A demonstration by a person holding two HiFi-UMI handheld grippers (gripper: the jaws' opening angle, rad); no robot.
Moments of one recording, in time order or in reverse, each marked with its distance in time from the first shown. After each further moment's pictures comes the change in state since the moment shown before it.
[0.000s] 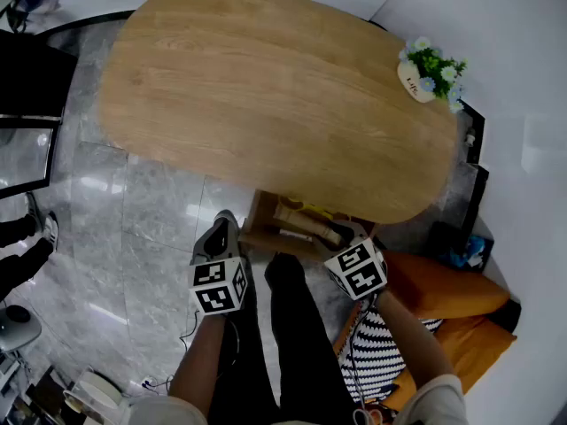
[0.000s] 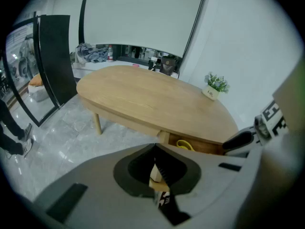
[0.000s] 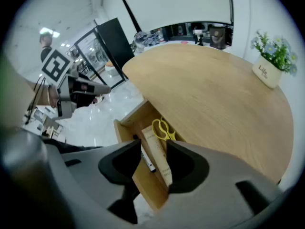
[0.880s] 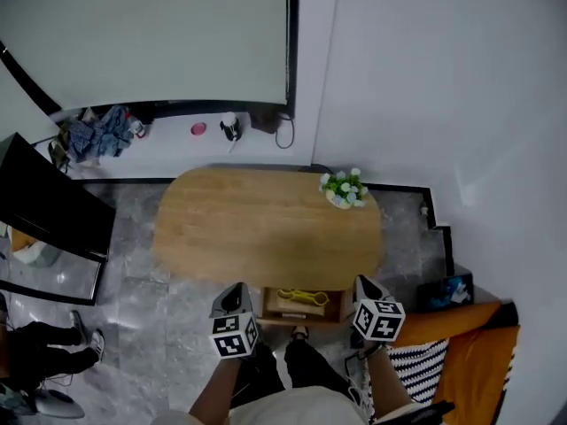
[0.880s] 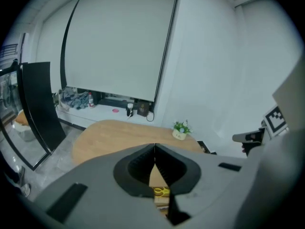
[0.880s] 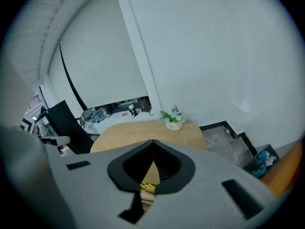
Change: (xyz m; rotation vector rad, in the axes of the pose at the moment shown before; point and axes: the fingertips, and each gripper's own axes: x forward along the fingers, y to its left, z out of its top) left arm -0.235 -0.111 0.199 0.203 -0.286 -0.142; right arm -0.355 -0.037 0.060 0.660 -0.628 -0.488
